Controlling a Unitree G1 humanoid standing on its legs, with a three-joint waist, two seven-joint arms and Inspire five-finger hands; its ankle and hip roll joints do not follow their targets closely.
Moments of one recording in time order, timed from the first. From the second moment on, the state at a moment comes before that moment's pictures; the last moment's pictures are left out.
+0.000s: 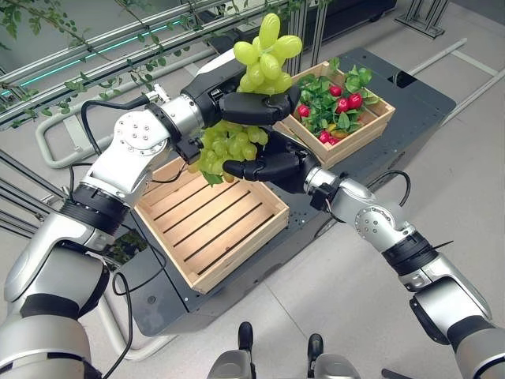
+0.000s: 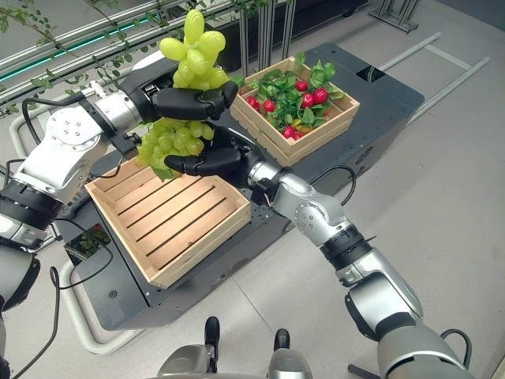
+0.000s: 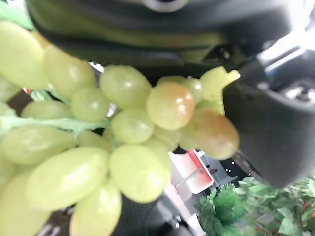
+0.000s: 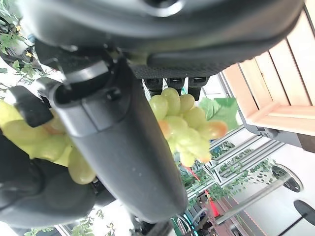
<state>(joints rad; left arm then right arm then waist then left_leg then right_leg) -1.07 0.84 -0.59 0.41 -0.56 -0.21 -0.40 -0.84 -0.45 0.52 0.23 1.15 0.25 0.15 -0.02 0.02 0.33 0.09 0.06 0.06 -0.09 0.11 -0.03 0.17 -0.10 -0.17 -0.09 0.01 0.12</state>
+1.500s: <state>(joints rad) -1.07 0.65 -0.56 0.50 -0.72 -0.22 -0.33 -0.84 -0.36 0.52 0.35 1.19 0.13 0.07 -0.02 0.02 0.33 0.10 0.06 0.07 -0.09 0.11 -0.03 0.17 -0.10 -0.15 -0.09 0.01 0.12</state>
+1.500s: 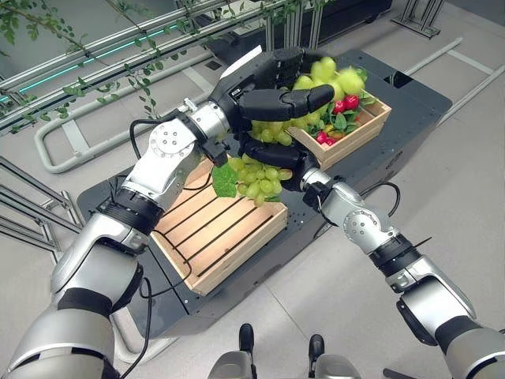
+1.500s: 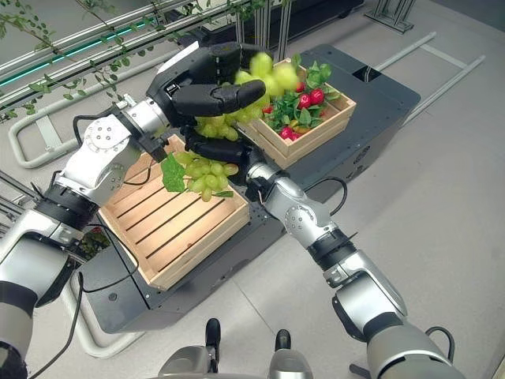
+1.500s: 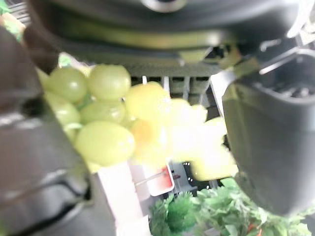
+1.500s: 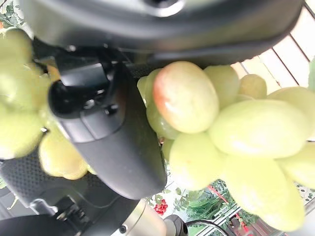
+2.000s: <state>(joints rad) -0.90 0.65 -0.32 0.62 -0.62 -0.27 0.00 -0.76 -0.36 0.37 0.31 1.18 0.03 0.05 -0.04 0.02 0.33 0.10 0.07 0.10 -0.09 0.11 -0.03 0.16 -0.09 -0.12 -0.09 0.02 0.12</state>
